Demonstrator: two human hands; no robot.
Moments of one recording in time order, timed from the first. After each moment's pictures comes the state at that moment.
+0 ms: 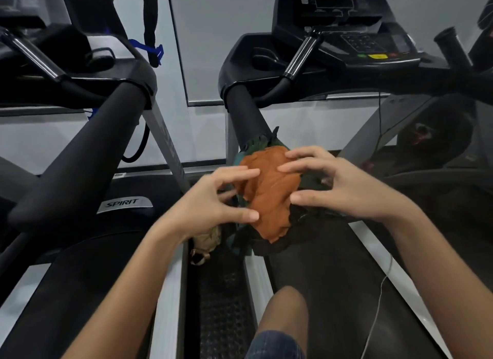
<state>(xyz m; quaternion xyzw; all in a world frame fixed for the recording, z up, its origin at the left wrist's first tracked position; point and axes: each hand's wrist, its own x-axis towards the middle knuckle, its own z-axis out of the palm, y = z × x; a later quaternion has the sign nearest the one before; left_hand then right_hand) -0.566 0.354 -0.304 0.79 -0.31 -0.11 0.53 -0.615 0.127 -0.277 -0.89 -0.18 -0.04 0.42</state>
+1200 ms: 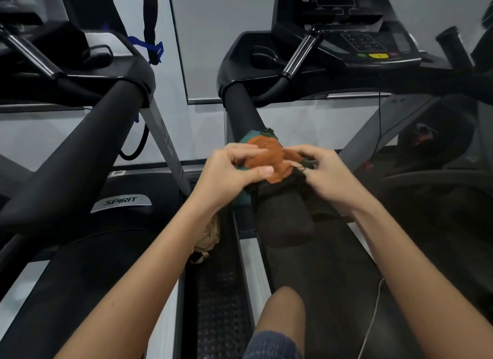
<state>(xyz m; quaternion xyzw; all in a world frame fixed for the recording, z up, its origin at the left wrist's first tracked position) -0.542 0.308 -0.296 0.78 -0.25 0.05 0.58 -0.574 0.128 -0.299 -0.83 -0.12 -0.15 0.52</state>
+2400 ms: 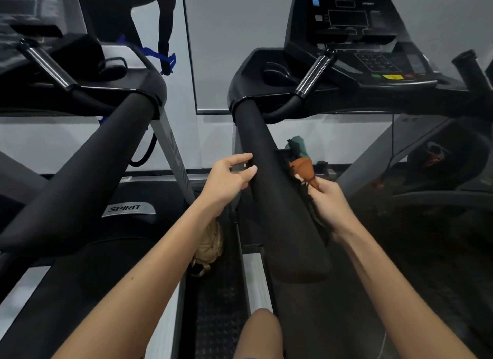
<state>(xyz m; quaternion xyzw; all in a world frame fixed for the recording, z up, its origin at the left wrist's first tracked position) -0.475 0.310 -0.313 0.73 -0.13 -0.04 0.67 -0.538 0.133 -0.327 -0.74 0.06 -0.11 0.66</state>
